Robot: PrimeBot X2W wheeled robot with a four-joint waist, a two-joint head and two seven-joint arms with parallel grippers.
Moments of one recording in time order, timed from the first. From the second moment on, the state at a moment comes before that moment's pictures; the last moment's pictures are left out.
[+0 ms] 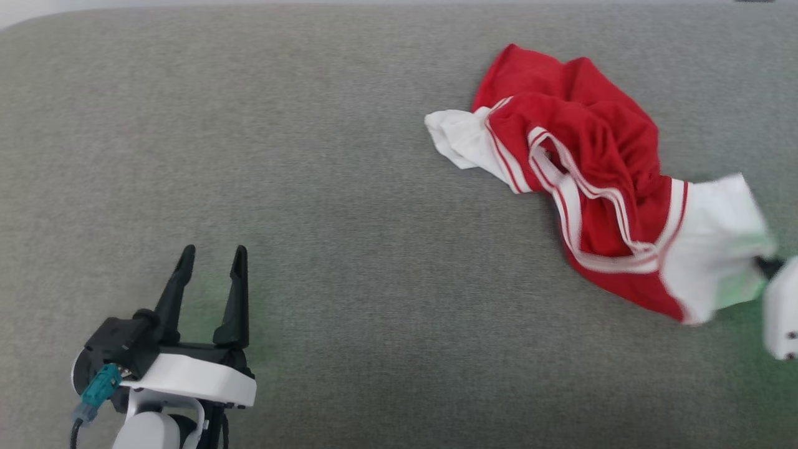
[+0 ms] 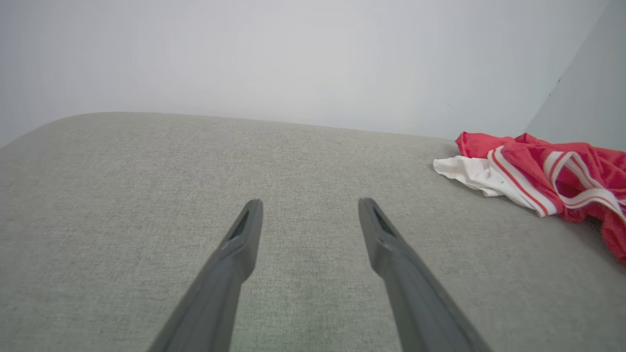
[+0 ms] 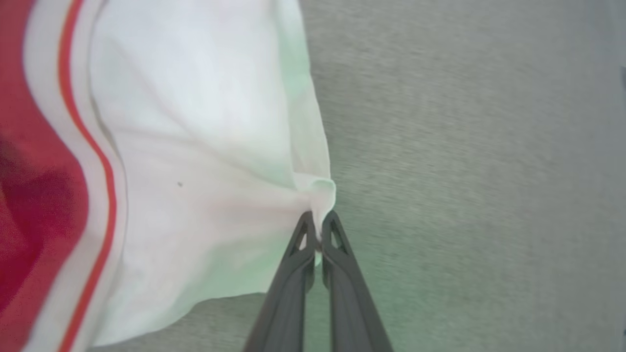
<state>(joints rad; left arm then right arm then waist) -0.11 0.14 -0.05 0.15 -0.30 -0.13 -0.26 -0.25 -0.50 -0.03 0.13 0.36 0.13 0.67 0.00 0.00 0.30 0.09</state>
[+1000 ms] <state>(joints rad) -0.39 0.47 -0.35 0.14 -0.44 -0.13 -0.26 -0.30 -0.30 -0.39 0.25 0.14 0.13 0.17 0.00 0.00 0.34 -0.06</state>
